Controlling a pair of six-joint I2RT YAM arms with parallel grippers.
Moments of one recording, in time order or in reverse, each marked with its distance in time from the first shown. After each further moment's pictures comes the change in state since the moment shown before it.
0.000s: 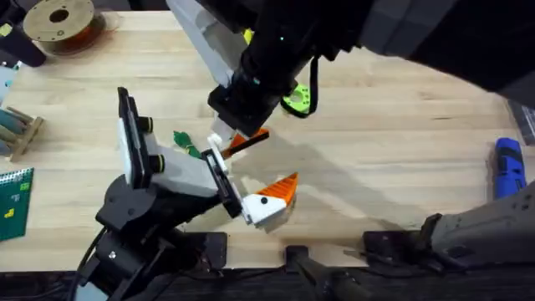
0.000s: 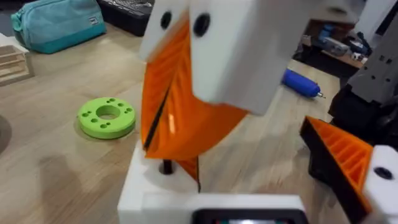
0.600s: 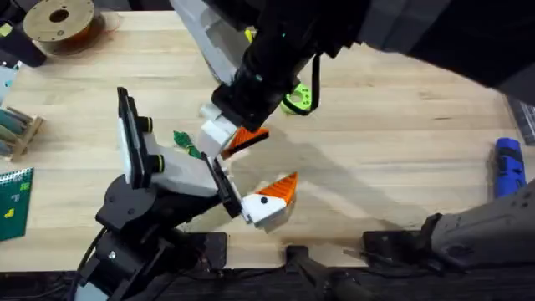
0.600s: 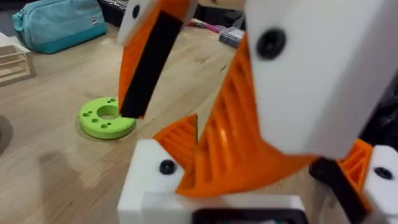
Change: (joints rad) left arm 0.000 0.000 0.000 0.000 -0.001 0.000; right arm -0.015 0.004 0.000 -0.005 -0.003 0.004
